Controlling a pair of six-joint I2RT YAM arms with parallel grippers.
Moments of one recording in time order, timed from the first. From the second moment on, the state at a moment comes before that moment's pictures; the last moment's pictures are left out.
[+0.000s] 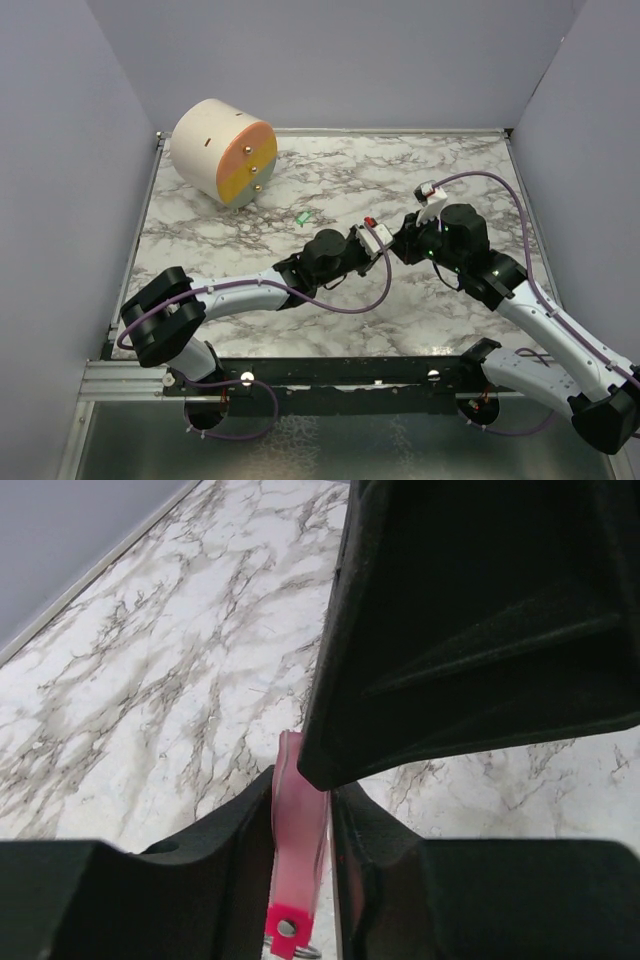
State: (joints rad) left arm -1.02 1.52 0.84 0.53 -0.01 0.15; right arm 0.60 0.92 0.83 -0.35 -0.09 0.28
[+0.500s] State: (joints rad) left arm -1.03 1.52 0.84 0.53 -0.02 0.16; right arm 0.60 0.91 0.83 -0.35 -0.09 0.28
